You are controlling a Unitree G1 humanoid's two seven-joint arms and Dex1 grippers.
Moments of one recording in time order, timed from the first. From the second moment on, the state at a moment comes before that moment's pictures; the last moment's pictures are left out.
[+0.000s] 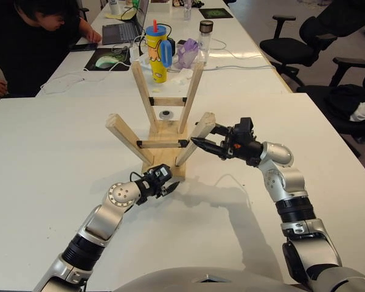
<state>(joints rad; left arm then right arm) -0.10 0.43 -0.40 -0.20 0.06 0.45 -0.56 -0.40 -0.34 0.11 0.18 0.51 0.00 1.14</state>
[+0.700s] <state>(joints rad) -0.11 0.38 -0.40 -0.16 0.09 0.44 -0.51 -0.46 -0.30 0.20 0.33 0.40 0.03 1.02</state>
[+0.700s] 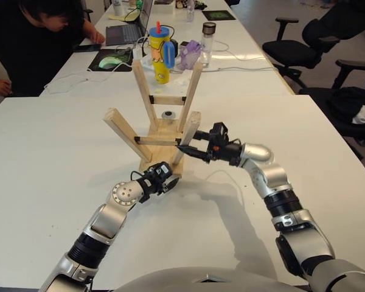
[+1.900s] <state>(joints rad) -0.16 0.30 -0.38 -0.06 0.10 0.41 -0.44 -0.63 -0.18 0.11 -0.15 0.87 0.62 0.26</state>
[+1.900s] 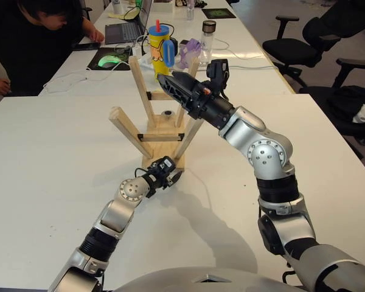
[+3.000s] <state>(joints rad) -0.27 0.54 -0.41 0.01 0.03 0.27 -0.83 -0.52 -0.24 0.11 0.29 0.54 0.20 0.94</state>
